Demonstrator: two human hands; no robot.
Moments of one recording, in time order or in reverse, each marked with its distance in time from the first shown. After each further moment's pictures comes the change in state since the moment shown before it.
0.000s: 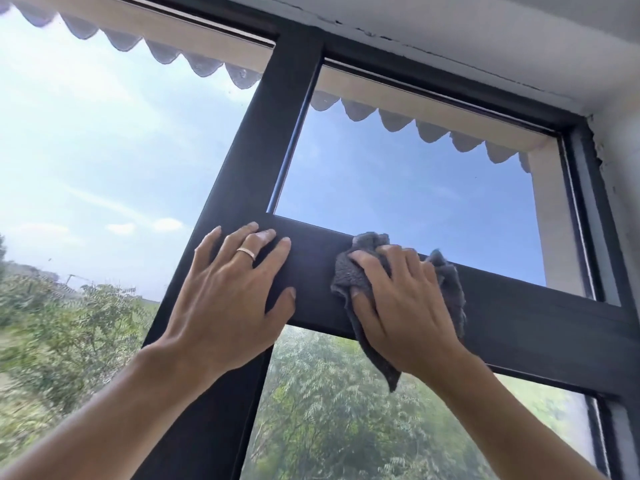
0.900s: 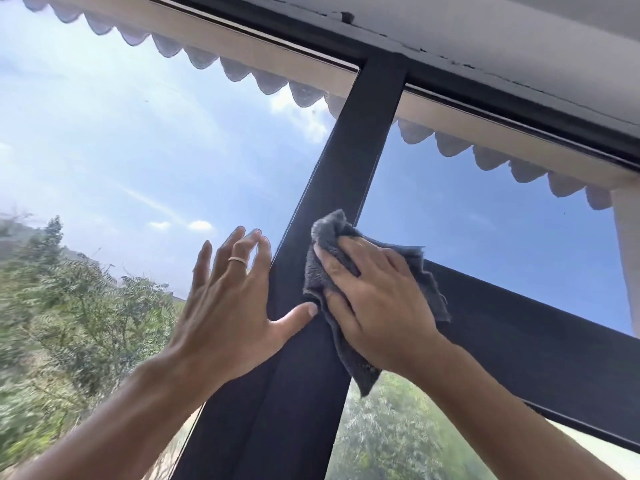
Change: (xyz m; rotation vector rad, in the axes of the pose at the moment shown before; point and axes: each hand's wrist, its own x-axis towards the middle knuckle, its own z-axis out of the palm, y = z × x) left_hand -0.031 -0.073 0.000 -0.112 0.037 -0.246; right_hand 0.062 -0.095 0.014 0.170 -0.085 -0.280
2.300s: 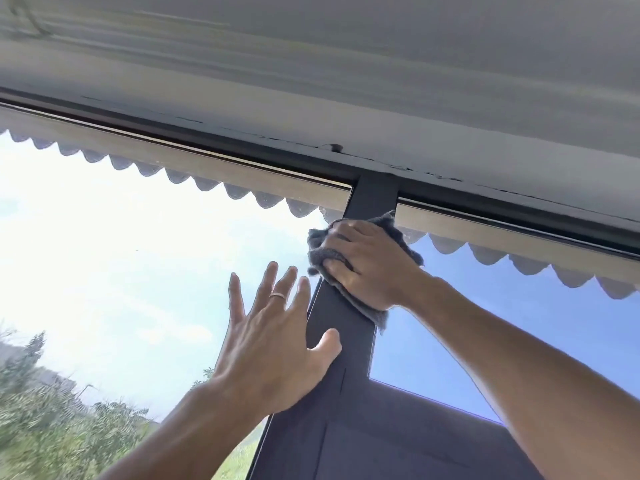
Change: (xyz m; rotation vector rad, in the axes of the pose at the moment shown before) left_hand 0.134 0.009 -0.002 0.023 0.072 0.044; right_hand 0.198 0.101 -0.002 -0.038 0.021 -0.150
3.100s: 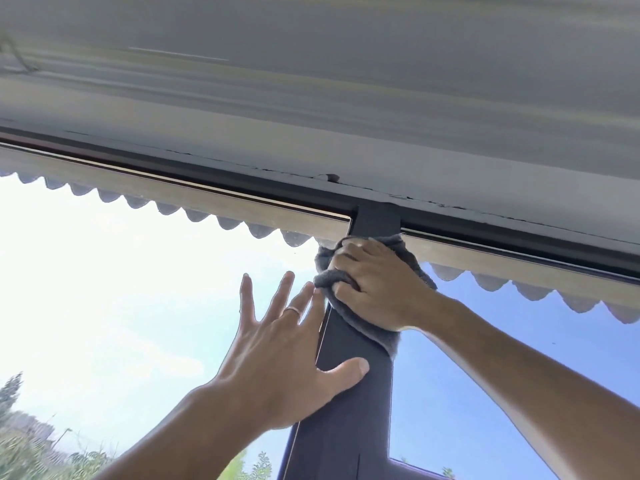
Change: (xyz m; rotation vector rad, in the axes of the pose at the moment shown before) left_hand 0.059 -0.013 -0.001 0.179 -0.070 0.191; right_hand 0.033 0.037 0.007 0.012 0.039 0.049
